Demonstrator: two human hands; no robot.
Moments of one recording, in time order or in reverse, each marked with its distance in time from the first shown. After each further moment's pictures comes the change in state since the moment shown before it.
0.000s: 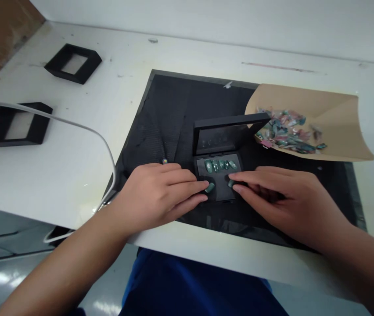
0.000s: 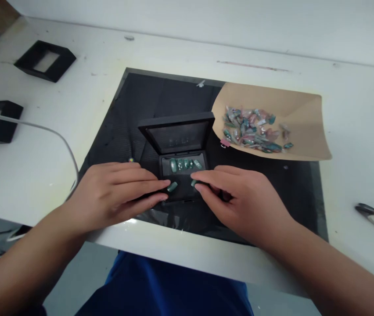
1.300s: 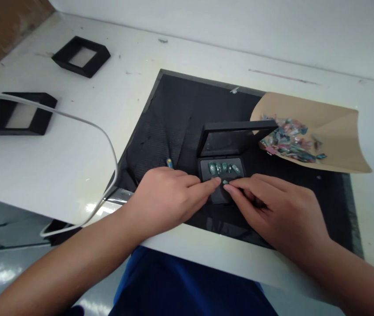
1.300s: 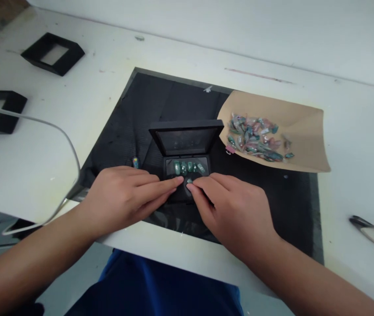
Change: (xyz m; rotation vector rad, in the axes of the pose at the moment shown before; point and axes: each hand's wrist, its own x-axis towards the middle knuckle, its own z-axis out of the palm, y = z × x) left_hand 0.004 0.016 0.010 0.166 -0.032 -0.121; right_hand 0.005 -0.016 0.018 -0.269 0.123 -0.055
